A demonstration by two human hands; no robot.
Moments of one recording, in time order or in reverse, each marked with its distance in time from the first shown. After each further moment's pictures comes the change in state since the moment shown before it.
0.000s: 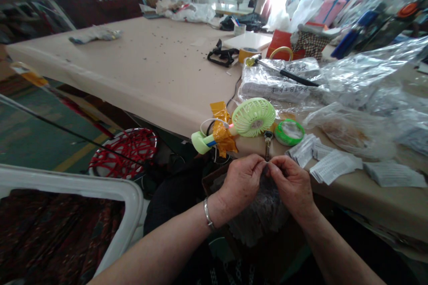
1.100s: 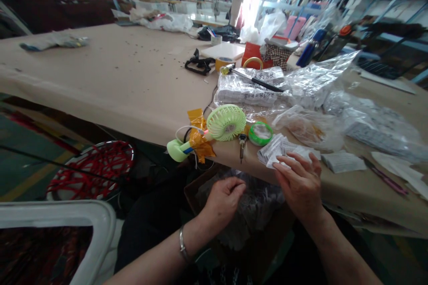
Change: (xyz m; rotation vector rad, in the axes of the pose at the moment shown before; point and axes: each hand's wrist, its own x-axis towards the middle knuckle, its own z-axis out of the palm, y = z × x) left_hand -0.026 0.001 0.016 -0.274 -0.152 -0.338; right_hand -0.011 0.025 -0.073 -0.838 0.251 -0.590
